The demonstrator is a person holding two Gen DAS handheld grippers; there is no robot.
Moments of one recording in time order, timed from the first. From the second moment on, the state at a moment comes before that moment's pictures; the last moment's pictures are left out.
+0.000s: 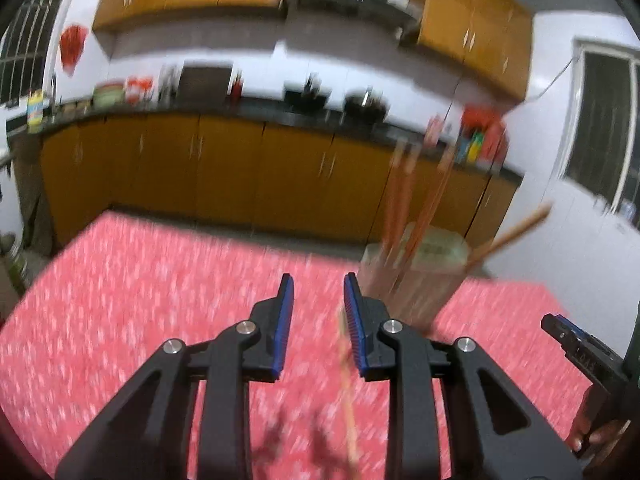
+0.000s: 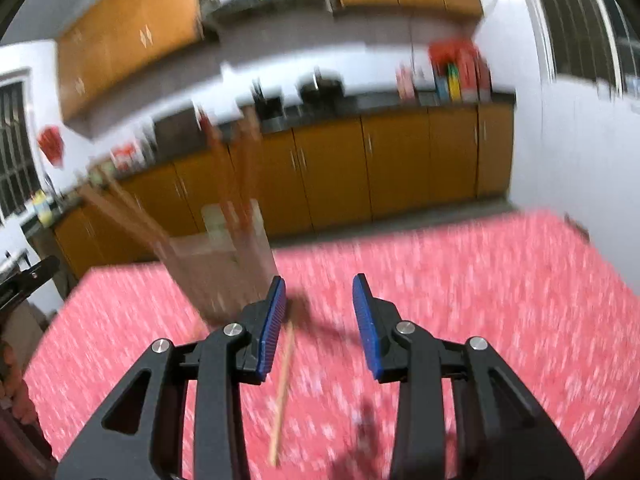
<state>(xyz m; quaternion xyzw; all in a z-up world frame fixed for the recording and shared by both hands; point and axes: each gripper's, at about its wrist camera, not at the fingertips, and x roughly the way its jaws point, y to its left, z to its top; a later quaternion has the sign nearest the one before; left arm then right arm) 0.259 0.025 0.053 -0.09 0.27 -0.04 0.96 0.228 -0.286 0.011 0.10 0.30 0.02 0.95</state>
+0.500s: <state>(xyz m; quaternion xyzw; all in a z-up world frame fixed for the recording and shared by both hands) 0.269 -0.008 -0.039 -0.05 0.40 -0.07 0.91 0.243 -0.222 -0.077 0.04 0.43 0.05 0.90</state>
